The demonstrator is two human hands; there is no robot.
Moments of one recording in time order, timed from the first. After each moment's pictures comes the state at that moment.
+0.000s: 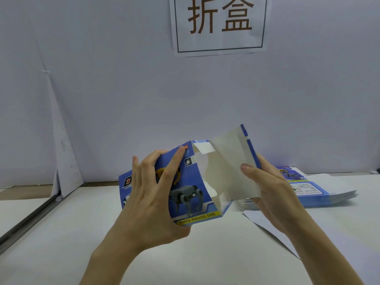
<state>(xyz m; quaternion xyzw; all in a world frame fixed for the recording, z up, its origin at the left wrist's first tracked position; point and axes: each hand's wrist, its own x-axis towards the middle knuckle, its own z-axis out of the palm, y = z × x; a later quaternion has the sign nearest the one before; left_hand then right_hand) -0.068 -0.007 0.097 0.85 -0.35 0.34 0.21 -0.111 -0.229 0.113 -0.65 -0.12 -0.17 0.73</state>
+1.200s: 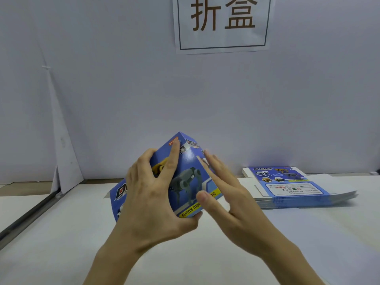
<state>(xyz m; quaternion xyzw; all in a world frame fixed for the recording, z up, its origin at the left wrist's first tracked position) -0.076 -0.012 0.099 0.86 -0.28 0.34 0.25 -0.116 -0.183 0.092 -0.84 -0.23 -0.24 0.42</state>
